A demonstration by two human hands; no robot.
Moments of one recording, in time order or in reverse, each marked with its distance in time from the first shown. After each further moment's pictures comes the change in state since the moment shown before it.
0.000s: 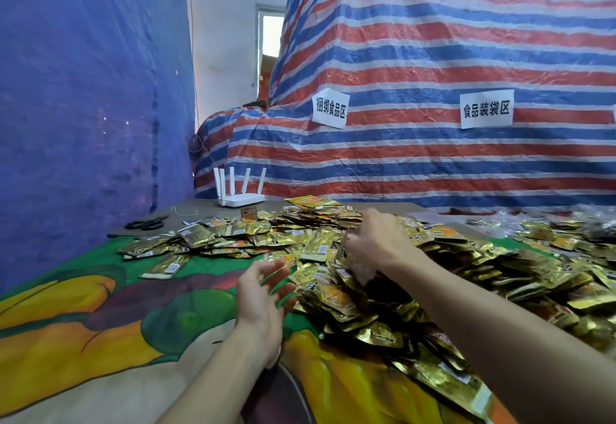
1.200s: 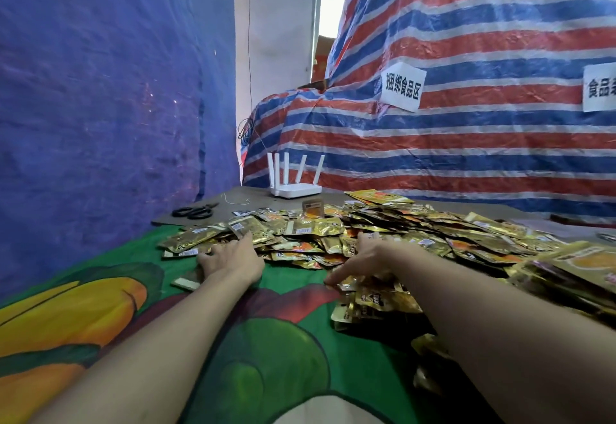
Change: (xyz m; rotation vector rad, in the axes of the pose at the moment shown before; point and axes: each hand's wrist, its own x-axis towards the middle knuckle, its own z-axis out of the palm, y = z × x) left_hand 0.261 0.084 -0.129 1.997 0.400 0.141; right_hand 0.168 -0.095 0.196 -0.222 -0.561 -0.043
